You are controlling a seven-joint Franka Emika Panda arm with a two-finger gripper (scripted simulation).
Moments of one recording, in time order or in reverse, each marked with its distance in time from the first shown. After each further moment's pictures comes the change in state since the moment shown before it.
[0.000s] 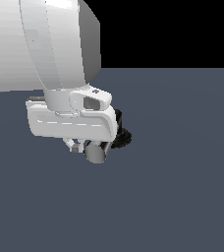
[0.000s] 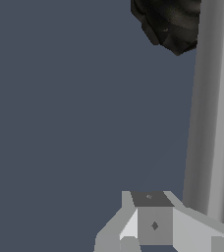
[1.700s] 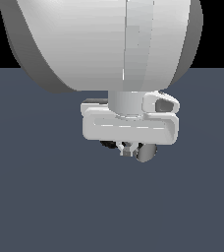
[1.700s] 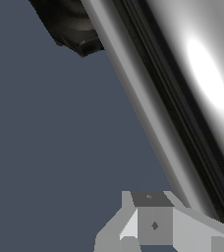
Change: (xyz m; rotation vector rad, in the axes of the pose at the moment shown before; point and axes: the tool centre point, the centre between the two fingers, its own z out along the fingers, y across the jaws) arm 0.005 0.126 0.001 0.000 -0.007 -0.020
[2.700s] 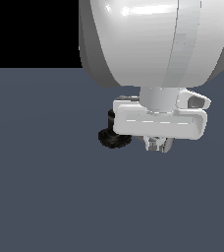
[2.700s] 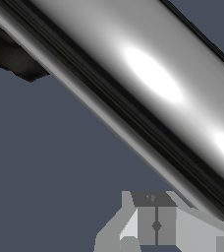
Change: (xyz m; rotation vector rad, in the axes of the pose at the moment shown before) arm 0.031 0.065 0.000 0.001 -0.005 0.012
